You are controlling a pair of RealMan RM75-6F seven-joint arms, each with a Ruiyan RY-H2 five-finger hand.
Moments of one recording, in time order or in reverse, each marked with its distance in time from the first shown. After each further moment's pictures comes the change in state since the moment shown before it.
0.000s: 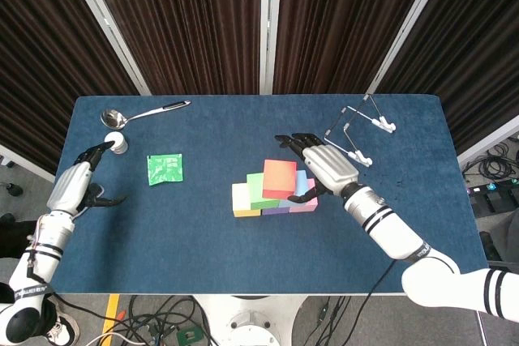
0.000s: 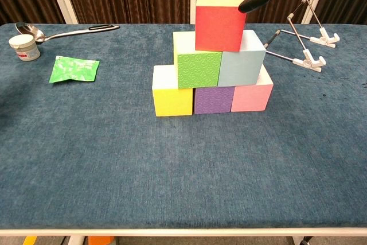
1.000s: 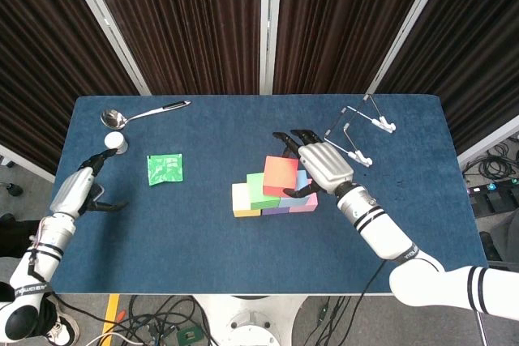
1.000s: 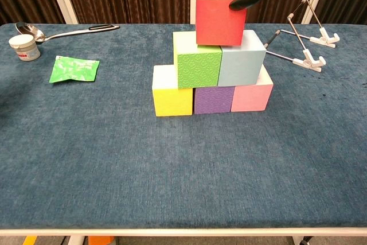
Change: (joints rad) left arm 0.025 -0.023 -0.030 0.052 0.009 -0.103 -0.033; right arm 0.049 -0.054 -0.036 0.009 0.064 0.098 -0.106
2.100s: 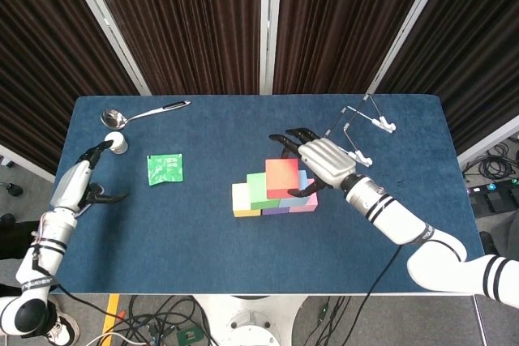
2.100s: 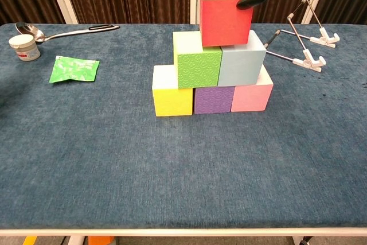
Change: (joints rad) left arm 0.017 -0.062 -0.050 0.052 -0.005 0.027 -0.011; right arm -0.046 0.041 0.025 0.163 -0.398 -0.194 0.349
